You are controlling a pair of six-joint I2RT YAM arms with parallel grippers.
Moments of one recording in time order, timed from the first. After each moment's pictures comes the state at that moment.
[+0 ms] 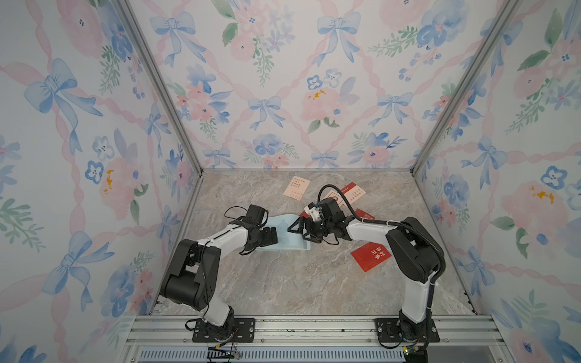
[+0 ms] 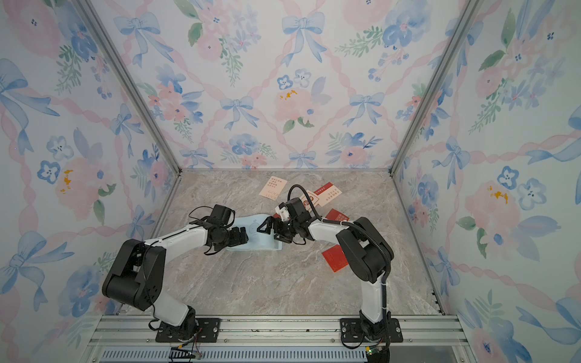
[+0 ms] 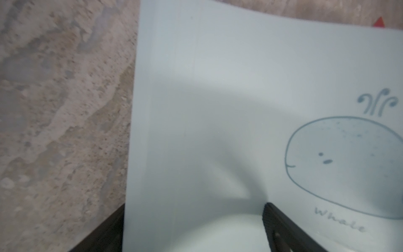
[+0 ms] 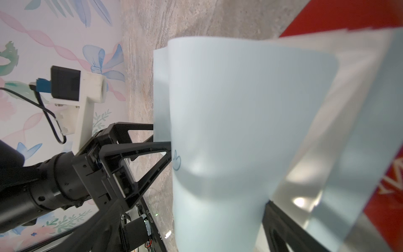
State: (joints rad) left arm -0.30 1.58 0.84 -0.42 0.10 -0.49; right arm 0.65 1.95 1.17 0.04 -0.64 0.86
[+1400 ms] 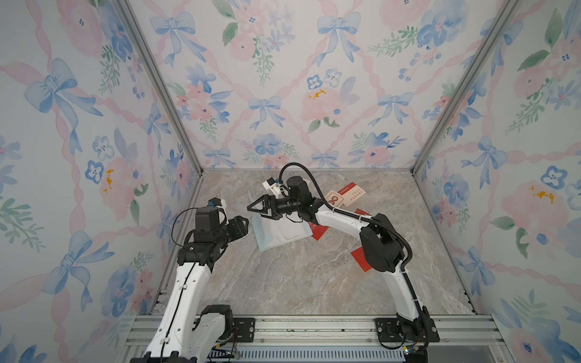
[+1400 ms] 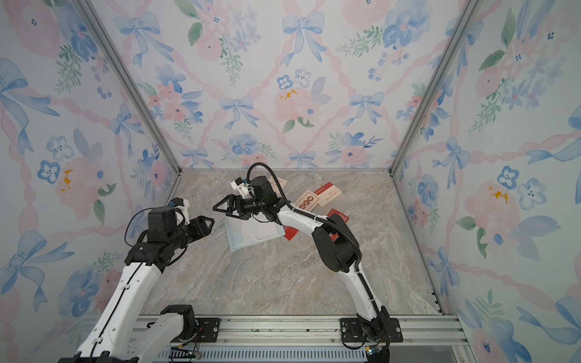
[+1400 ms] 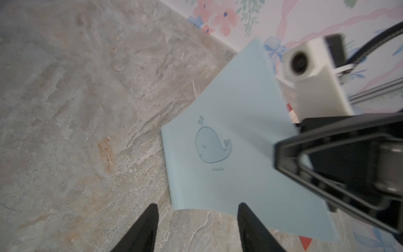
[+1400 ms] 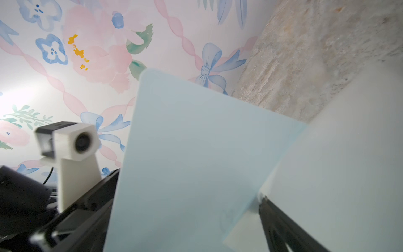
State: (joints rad) left arm 0.02 0.86 0.82 -0.57 0.25 -0.45; right arm 0.80 2.29 1.85 0.15 -0.83 0.96
